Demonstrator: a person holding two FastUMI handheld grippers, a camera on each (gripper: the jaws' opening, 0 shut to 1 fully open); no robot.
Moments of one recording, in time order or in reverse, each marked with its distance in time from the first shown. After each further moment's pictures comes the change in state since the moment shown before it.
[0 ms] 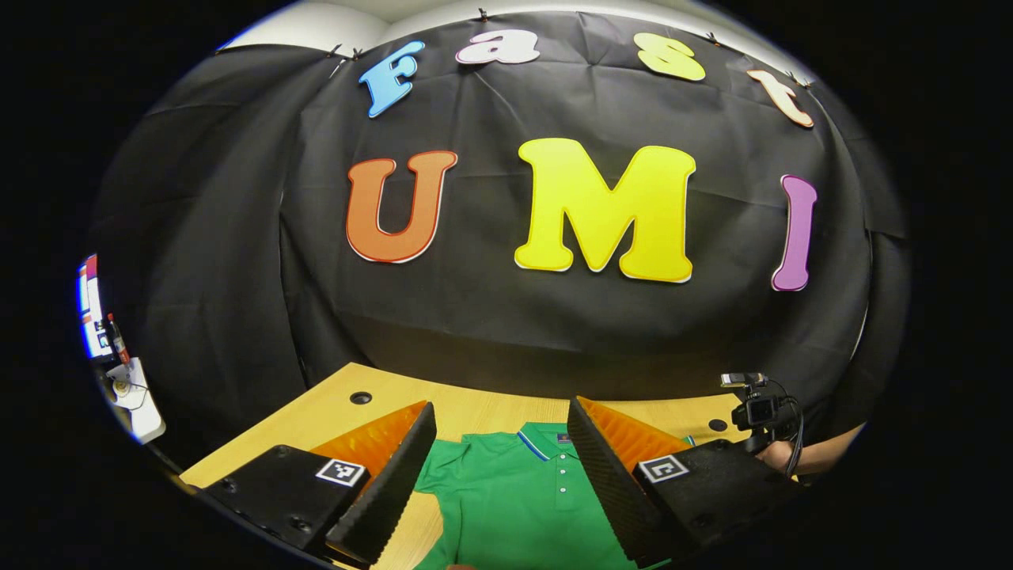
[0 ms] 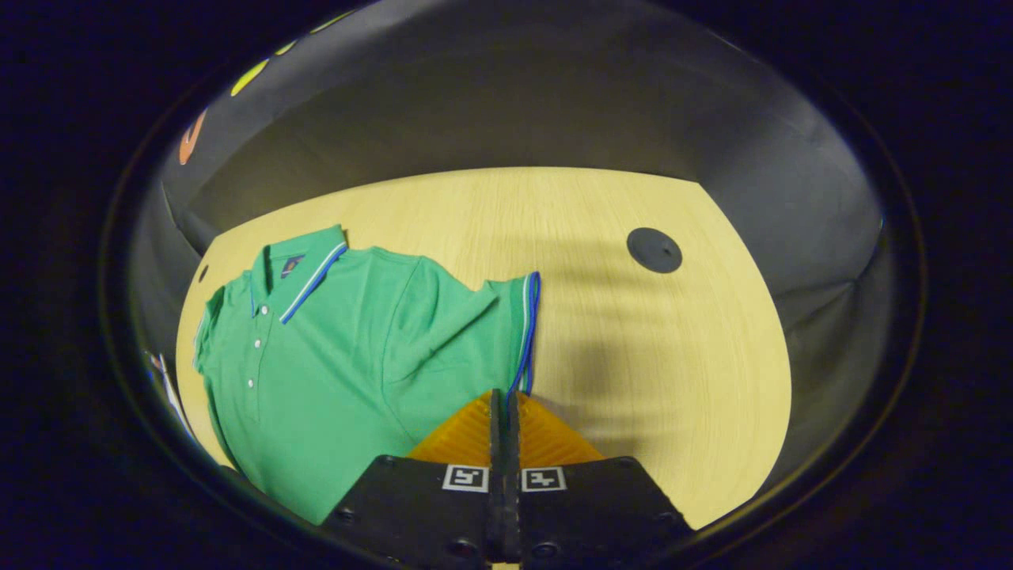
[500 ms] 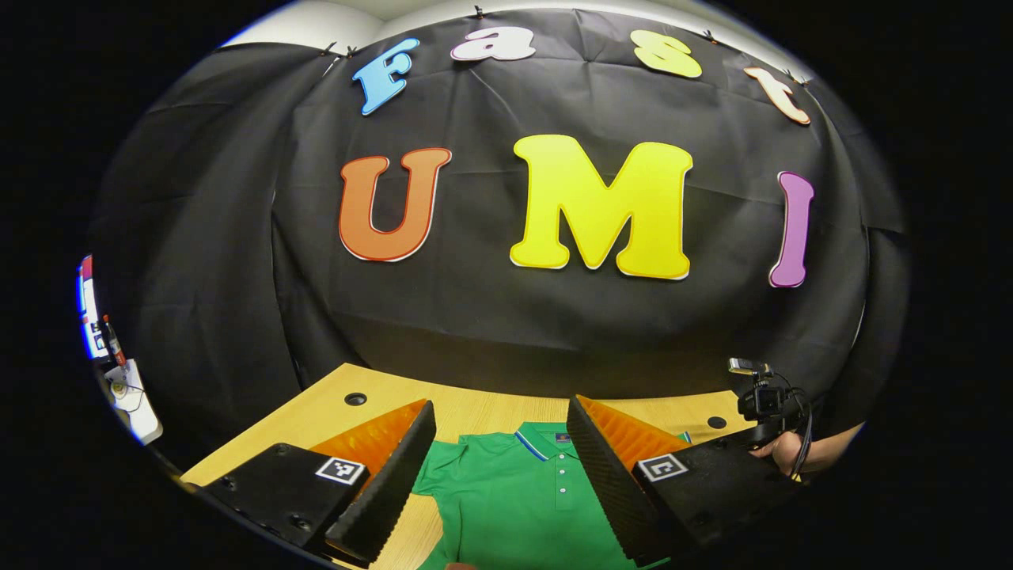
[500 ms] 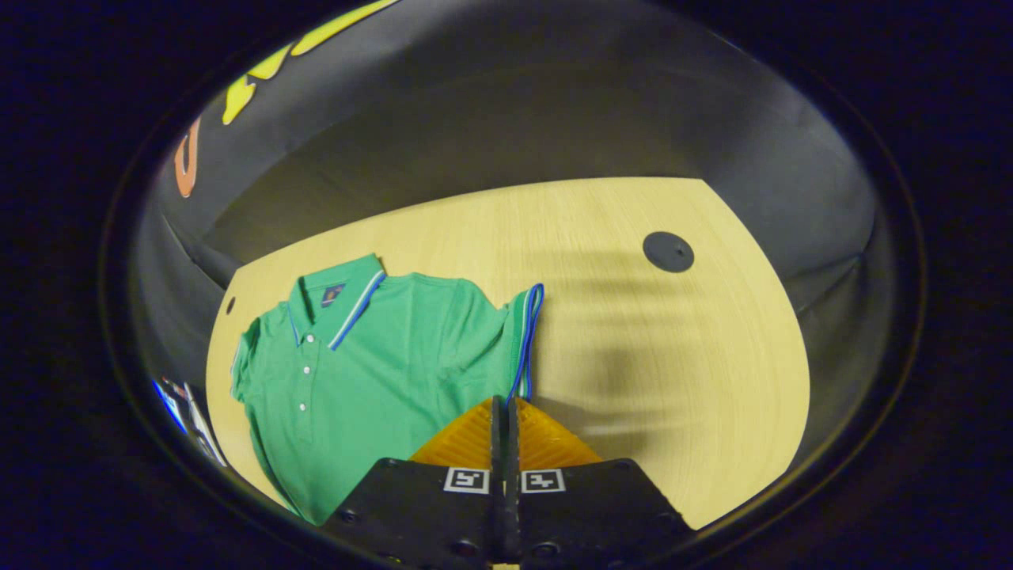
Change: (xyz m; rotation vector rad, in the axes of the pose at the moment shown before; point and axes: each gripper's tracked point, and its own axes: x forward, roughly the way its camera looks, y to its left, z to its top) left arm 0.008 0.005 0.002 0.013 -0.011 -0.017; right arm -0.031 0.037 0.013 0.069 -0.046 0.116
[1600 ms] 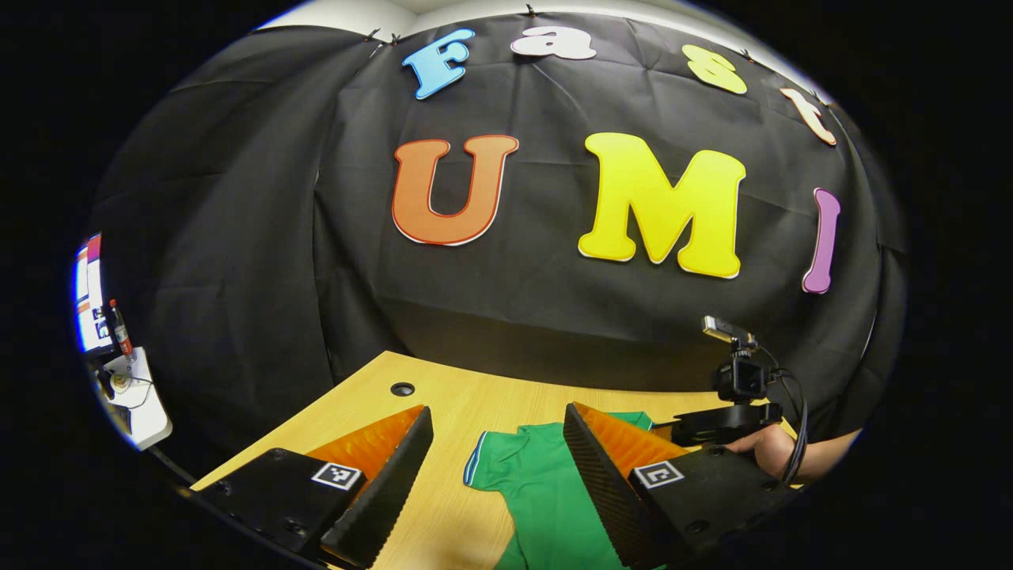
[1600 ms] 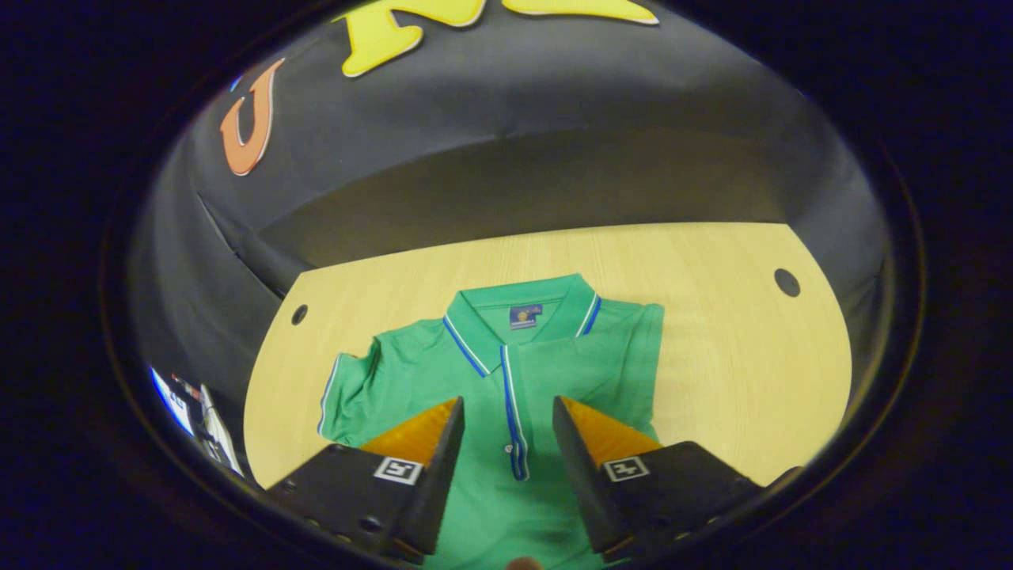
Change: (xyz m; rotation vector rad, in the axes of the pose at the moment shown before) left arm -0.009 0.110 -0.029 -0.042 0.055 0.055; right arm -0.021 0.221 -0.001 -0.048 -0.113 0.081
